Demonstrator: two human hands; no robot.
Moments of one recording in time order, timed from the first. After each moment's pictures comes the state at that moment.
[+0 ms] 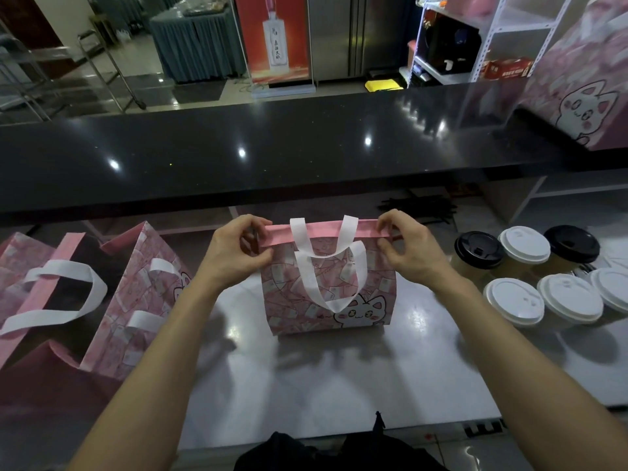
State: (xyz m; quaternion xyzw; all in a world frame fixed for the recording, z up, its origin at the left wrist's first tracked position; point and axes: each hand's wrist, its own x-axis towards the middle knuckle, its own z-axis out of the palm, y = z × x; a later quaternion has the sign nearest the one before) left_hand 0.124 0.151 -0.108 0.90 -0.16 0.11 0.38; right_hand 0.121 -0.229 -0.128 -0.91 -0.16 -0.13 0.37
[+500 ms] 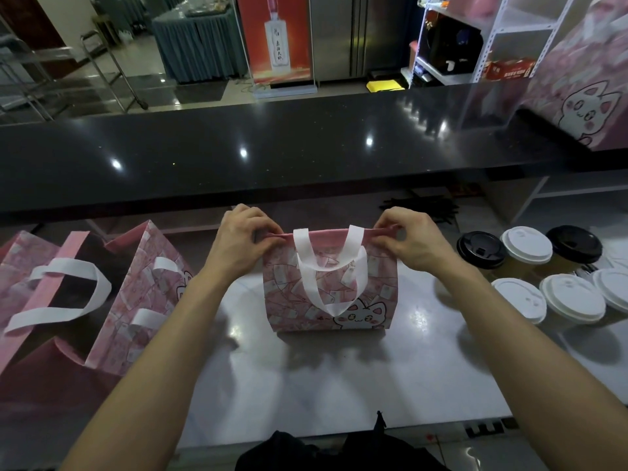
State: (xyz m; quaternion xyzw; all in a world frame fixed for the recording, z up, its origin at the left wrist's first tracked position) left_hand 0.141 0.143 -0.098 0.94 -0.17 0.16 0.24; right_hand 0.134 -0.228 -0.107 -0.92 -0.14 -0.07 0.35
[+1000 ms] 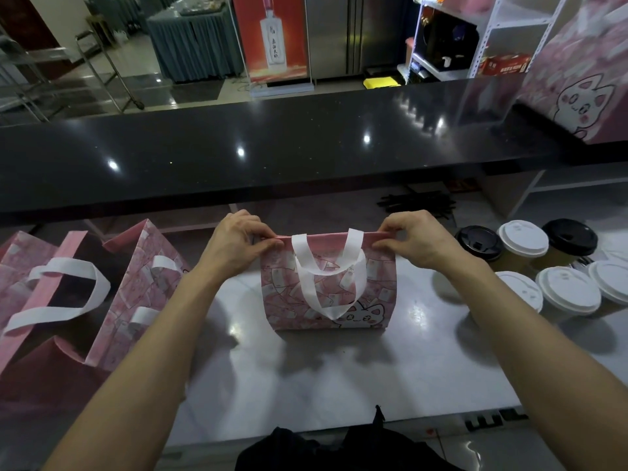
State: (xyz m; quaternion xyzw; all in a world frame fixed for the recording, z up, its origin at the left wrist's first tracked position) left_hand 0.138 0.149 -0.097 0.94 -0.22 0.14 0.23; right_hand 0.126 -0.238 -0.102 -0.94 -0.12 -0.01 0.31
